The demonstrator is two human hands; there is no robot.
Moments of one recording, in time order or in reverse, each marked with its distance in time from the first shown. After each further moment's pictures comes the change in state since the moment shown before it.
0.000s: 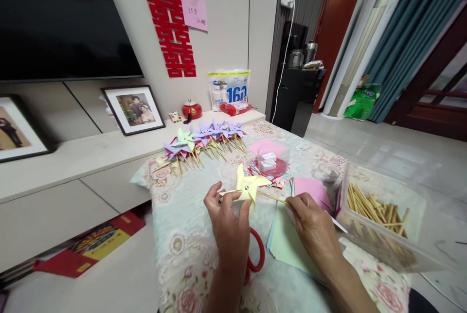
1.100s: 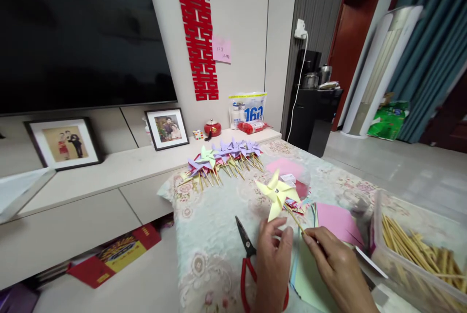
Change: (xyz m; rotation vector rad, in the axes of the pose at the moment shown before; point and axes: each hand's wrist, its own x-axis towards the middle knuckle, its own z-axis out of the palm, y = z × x) left_hand -0.021 0.004 0.025 -0.403 -0.311 -0.343; right_hand -0.004 -0.011 0.009 0.415 0.062 -0.040
